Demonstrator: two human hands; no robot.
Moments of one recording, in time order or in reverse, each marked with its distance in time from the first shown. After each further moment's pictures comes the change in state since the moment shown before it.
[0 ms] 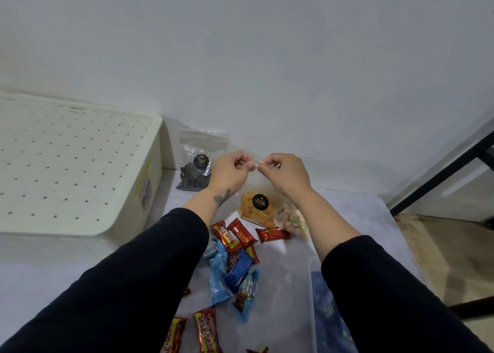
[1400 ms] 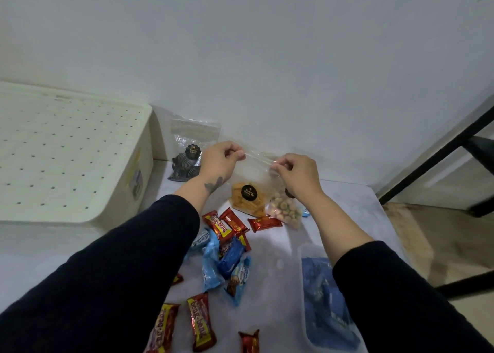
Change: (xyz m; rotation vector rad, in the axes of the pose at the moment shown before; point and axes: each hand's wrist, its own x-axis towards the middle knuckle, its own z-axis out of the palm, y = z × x) left_hand -0.002 0.000 -0.002 0.008 -0.013 -0.034; right_hand -0.022 0.030 -0.019 0.069 0.106 0.038
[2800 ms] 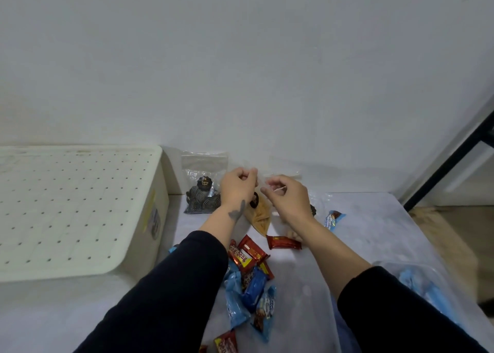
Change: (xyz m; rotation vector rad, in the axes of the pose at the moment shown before) left_hand 0.005 0.014 0.019 -0.092 0.097 -0.148; right_hand -0.010 -0.016 0.037 0.294 0.039 0.029
